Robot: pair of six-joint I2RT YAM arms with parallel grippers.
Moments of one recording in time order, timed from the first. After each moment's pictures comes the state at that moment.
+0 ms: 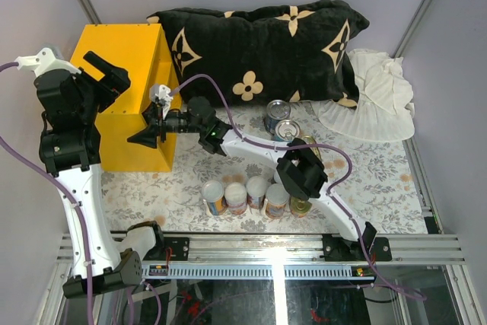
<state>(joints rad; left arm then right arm) 0.26 1.05 1.58 -0.76 0.08 -0.54 1.03 2.42 2.09 0.63 -0.68 0.29</state>
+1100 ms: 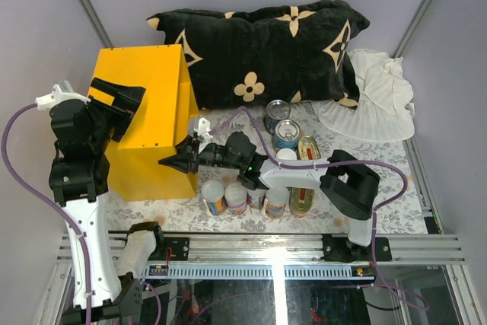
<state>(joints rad) 0.18 0.87 1.38 -0.79 0.16 -0.94 1.11 1.92 1.26 0.94 -0.44 0.21</state>
